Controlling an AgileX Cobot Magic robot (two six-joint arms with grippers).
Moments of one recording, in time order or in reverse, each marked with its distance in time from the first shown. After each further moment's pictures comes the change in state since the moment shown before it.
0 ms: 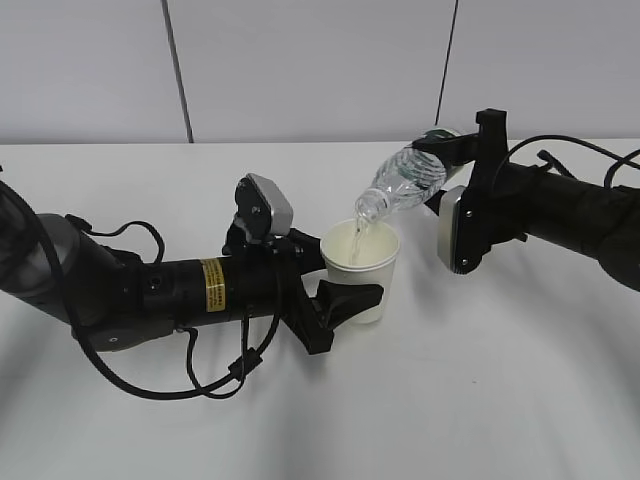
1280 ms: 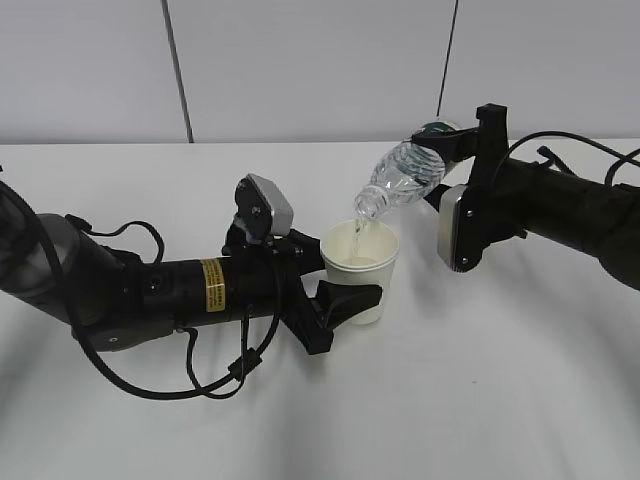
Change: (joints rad) left arm 0.000 0.000 0.000 0.000 0.008 -0.001; right arm 0.000 -0.002 0.000 0.000 -0.029 -0.029
